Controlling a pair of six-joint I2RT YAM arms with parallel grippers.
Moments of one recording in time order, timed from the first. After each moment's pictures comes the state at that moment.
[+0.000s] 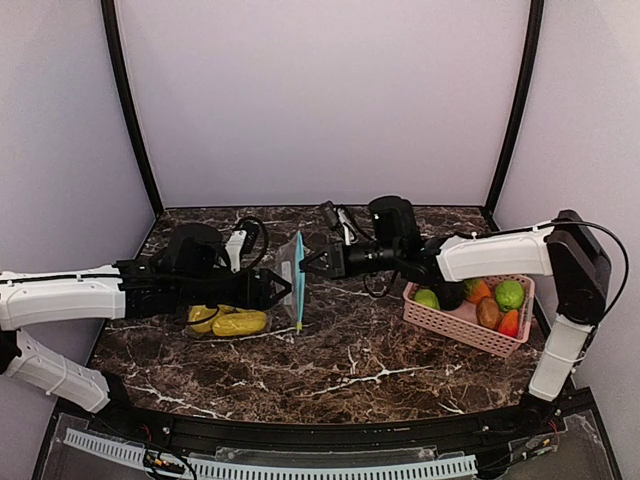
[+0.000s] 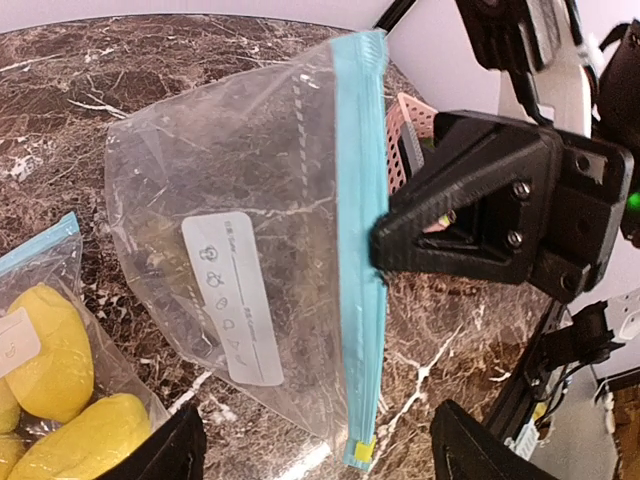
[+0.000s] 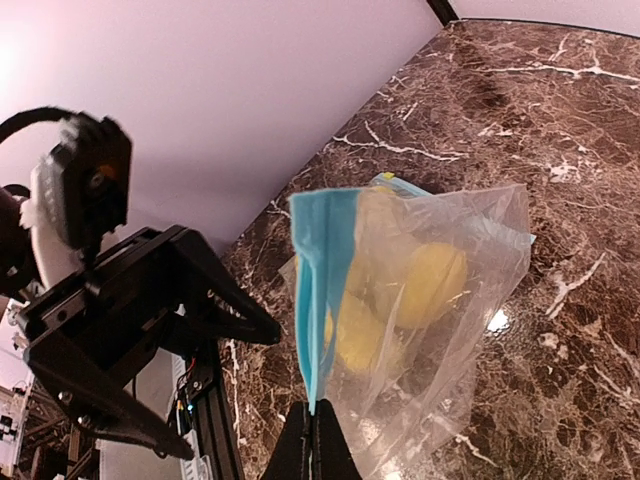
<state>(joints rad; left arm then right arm) -0.87 1.23 0.80 -0.13 0.03 -0.57 0.83 1.79 1.16 0.27 -0.57 0.57</state>
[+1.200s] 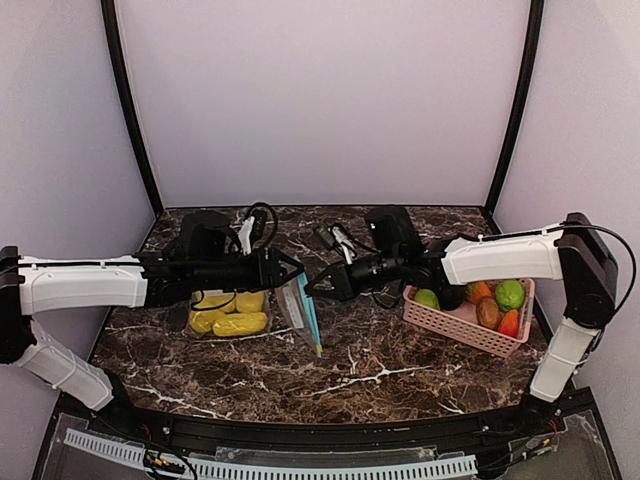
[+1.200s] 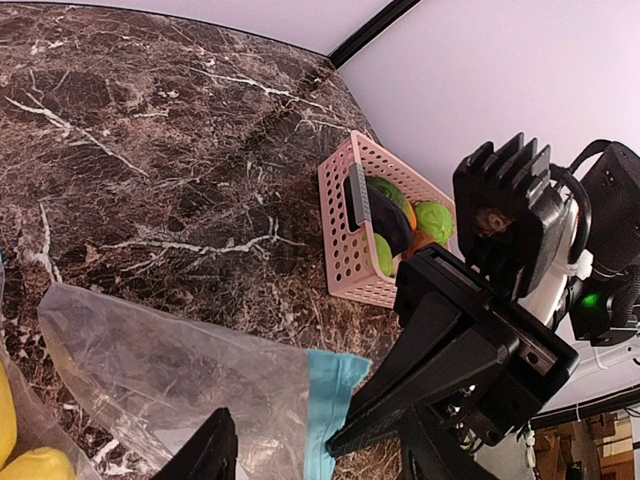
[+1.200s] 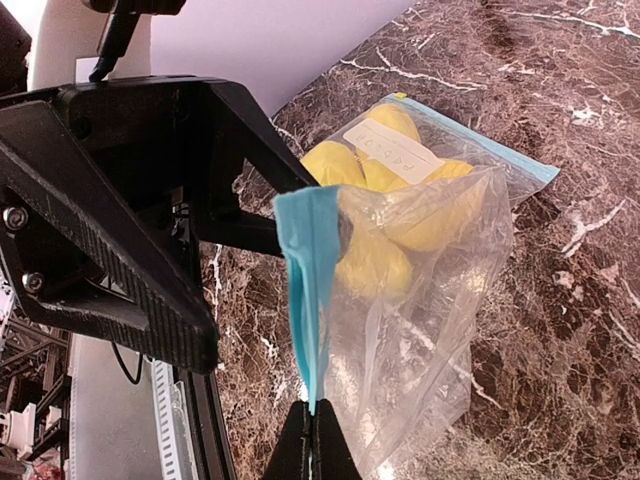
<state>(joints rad) -0.80 1.37 0.85 0.08 0.21 -0.73 0.86 1.74 1.13 0.07 -0.63 0.35</state>
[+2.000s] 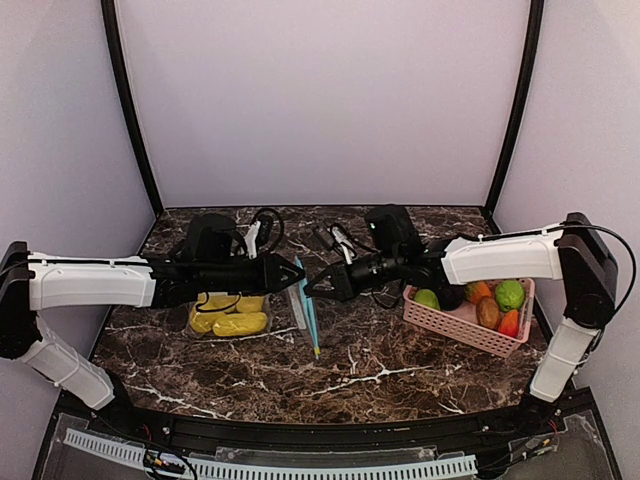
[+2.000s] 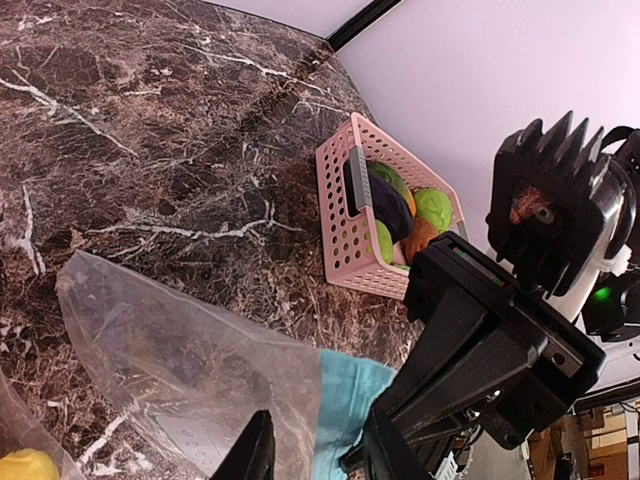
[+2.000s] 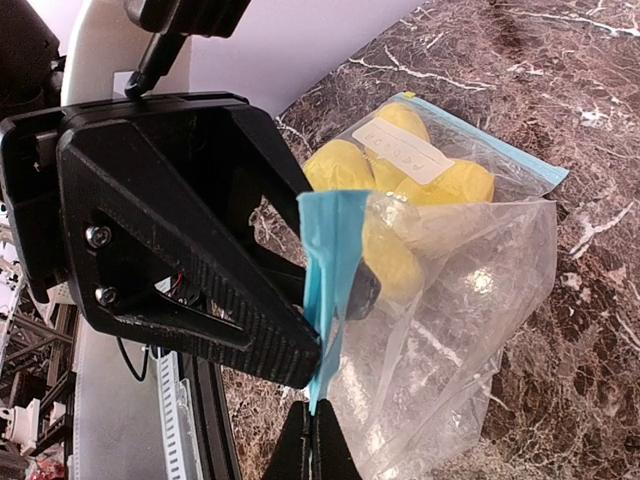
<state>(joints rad) -0.80 1.41 0.86 0.10 0.25 -0.74 0.86 1.74 1.14 0.07 -0.65 0.34</state>
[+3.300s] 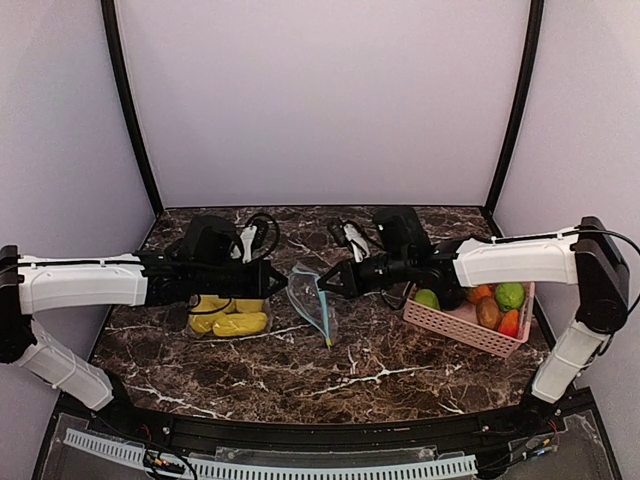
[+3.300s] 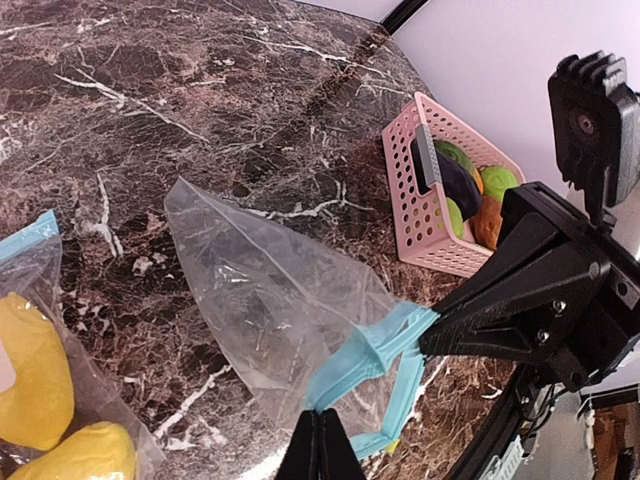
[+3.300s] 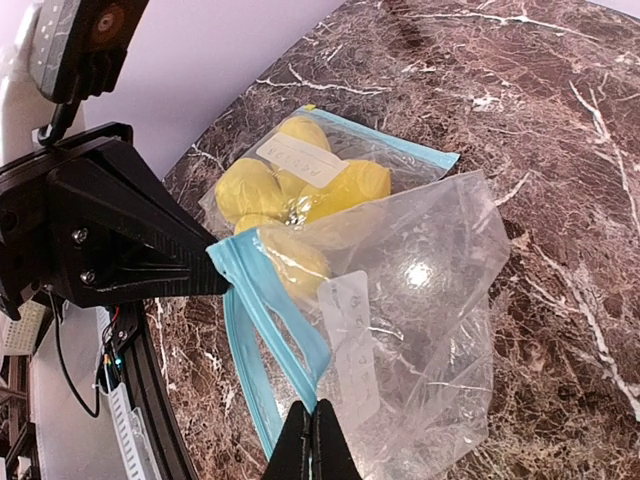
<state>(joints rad) -0.80 1.37 0.87 -0.08 0.12 -0.62 0.86 1.67 1.09 0.02 -0.42 0.38</state>
